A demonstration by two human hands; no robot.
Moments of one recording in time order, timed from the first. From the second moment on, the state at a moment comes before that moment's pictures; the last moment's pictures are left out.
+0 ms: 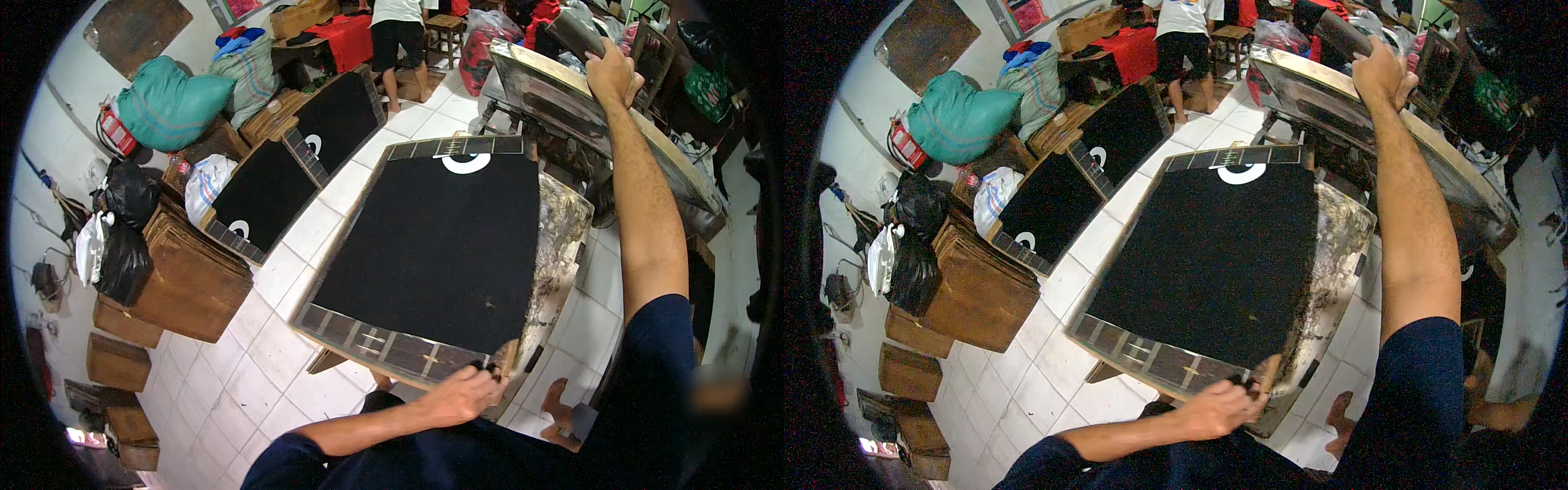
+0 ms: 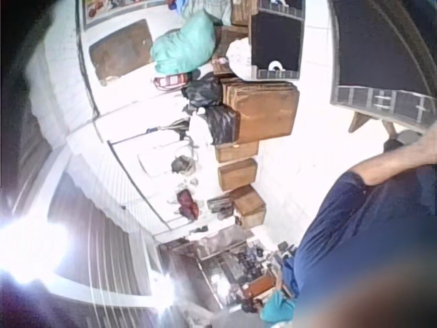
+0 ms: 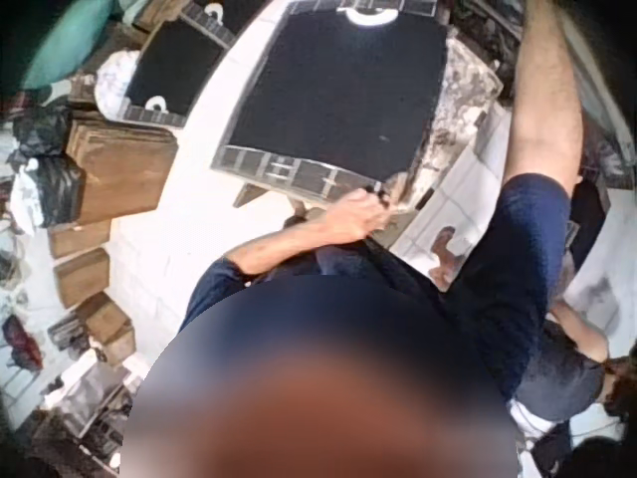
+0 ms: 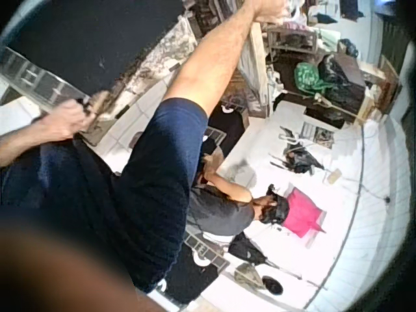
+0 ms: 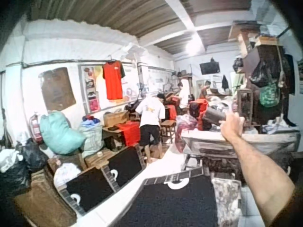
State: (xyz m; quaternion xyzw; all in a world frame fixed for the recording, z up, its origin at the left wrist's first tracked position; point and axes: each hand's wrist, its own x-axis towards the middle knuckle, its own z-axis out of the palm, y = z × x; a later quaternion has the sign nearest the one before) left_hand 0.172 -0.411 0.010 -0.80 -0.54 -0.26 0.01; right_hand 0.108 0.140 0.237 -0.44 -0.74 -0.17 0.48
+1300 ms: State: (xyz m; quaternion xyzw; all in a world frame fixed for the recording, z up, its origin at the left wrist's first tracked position) left_hand -0.175 -0.488 -0.205 -0.11 -0.81 -0.48 -0.32; right_hand 0.115 0.090 0.229 -0.51 -0.72 -0.23 0.42
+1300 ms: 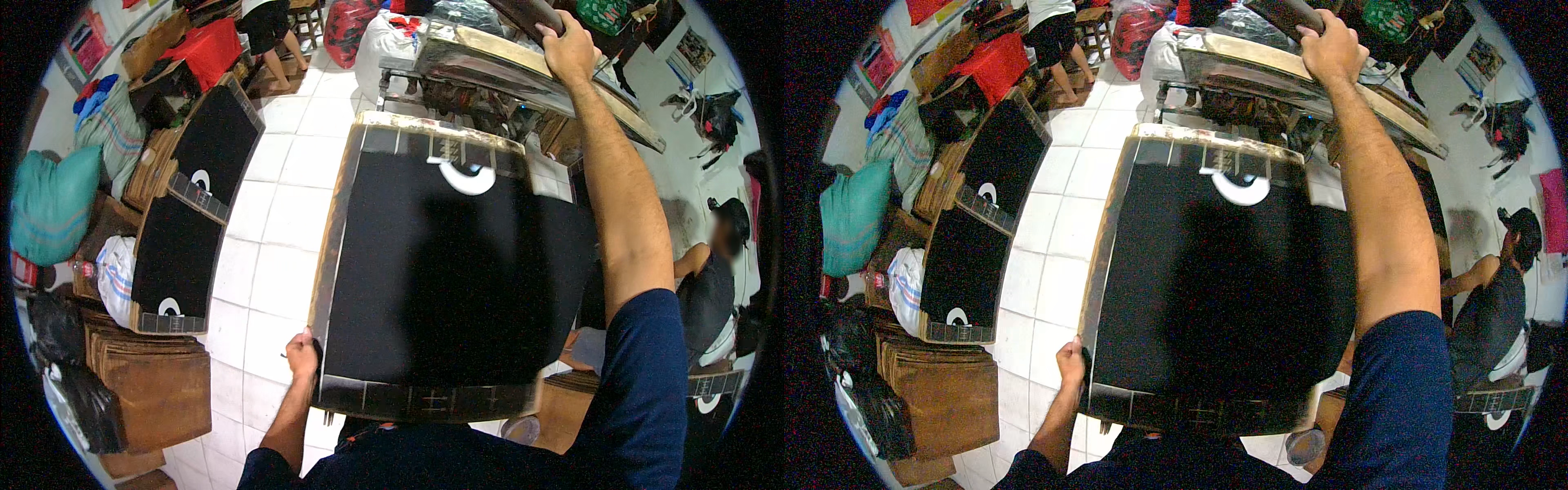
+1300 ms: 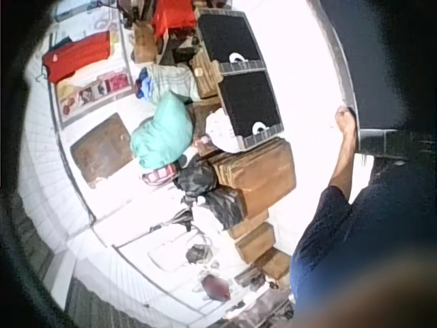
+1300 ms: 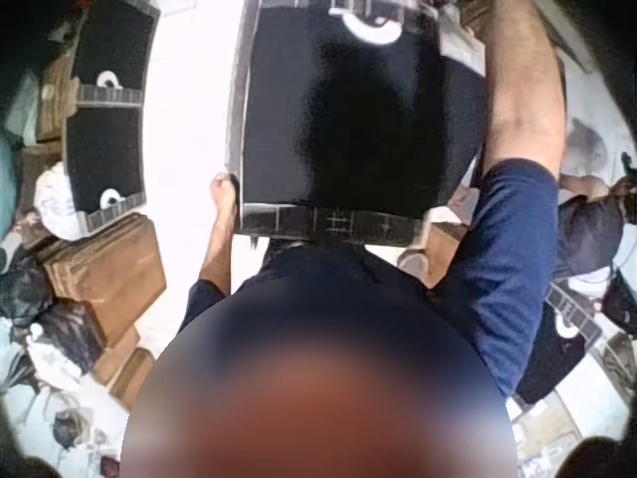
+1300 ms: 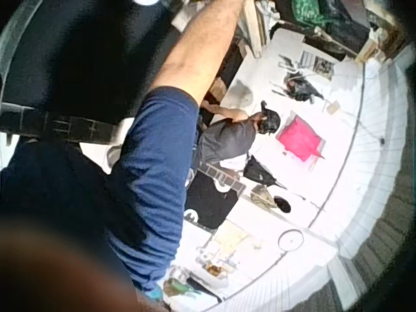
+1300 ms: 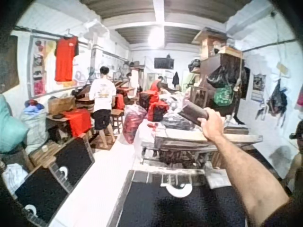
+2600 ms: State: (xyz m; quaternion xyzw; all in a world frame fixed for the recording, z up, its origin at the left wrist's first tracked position) left_hand -0.190 -0.461 -0.145 -0.36 -0.85 -0.24 -0.31; right_hand 0.092 0.135 0.320 -0.55 -0.70 -0.16 0.42
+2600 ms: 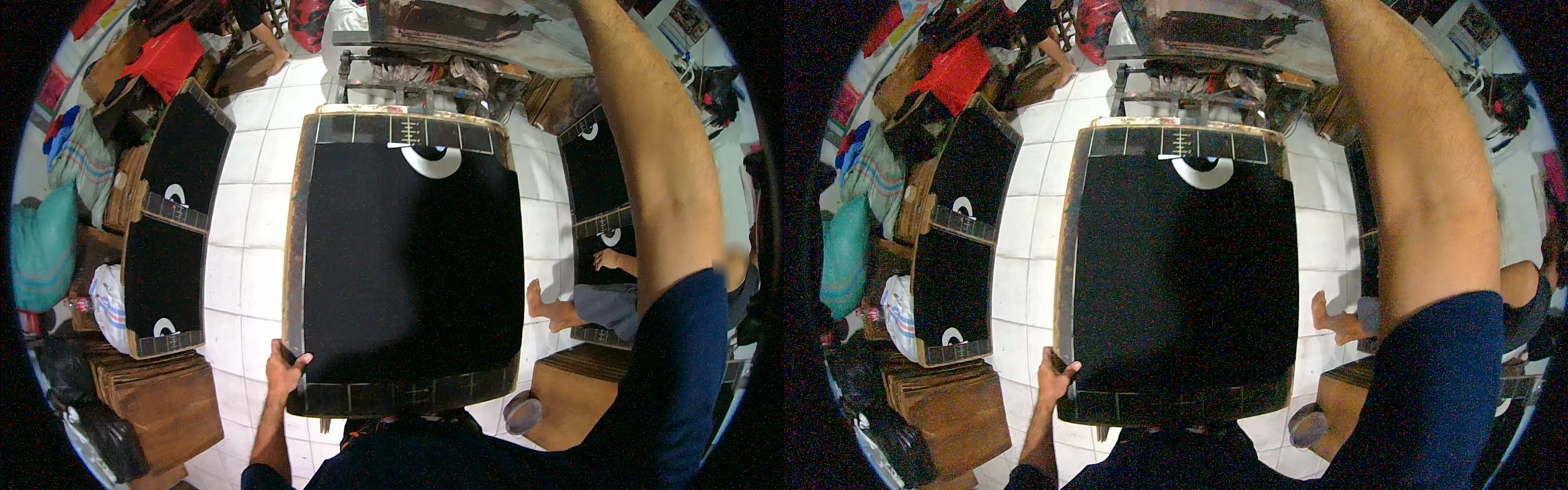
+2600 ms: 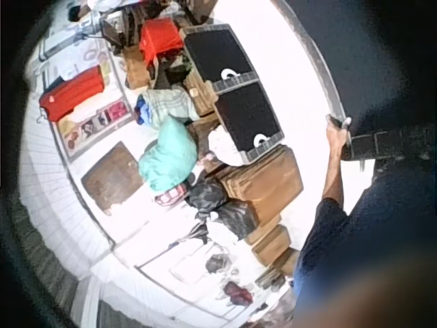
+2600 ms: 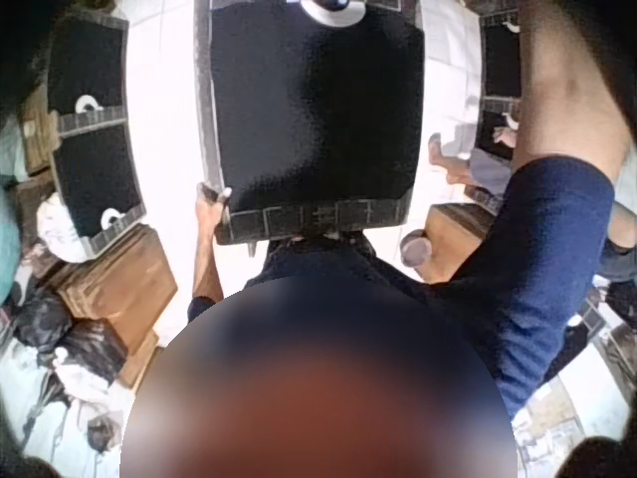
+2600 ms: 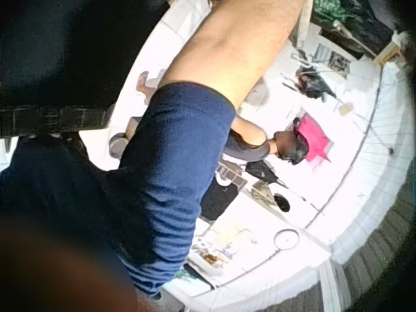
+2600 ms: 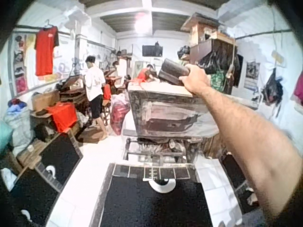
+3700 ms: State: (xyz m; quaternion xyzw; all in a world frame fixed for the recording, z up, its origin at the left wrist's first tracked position) left_hand -0.048 0.053 -0.145 -0.66 -0.73 -0.18 -0.05; right_hand 0.083 0.202 0.357 -0.53 -0.73 -0.15 0.40
